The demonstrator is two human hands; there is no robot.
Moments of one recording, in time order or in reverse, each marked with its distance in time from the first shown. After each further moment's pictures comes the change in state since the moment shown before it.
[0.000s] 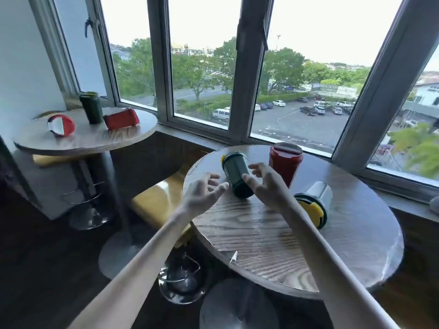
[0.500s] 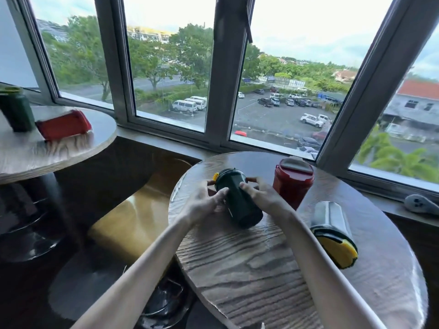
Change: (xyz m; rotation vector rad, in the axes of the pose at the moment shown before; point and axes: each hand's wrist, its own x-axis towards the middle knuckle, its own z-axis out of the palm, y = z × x) left_hand 0.119 -0.040 0.014 -0.292 -0.257 -0.130; right_hand 0.093 0.029 0.041 0.318 -0.012 0.466
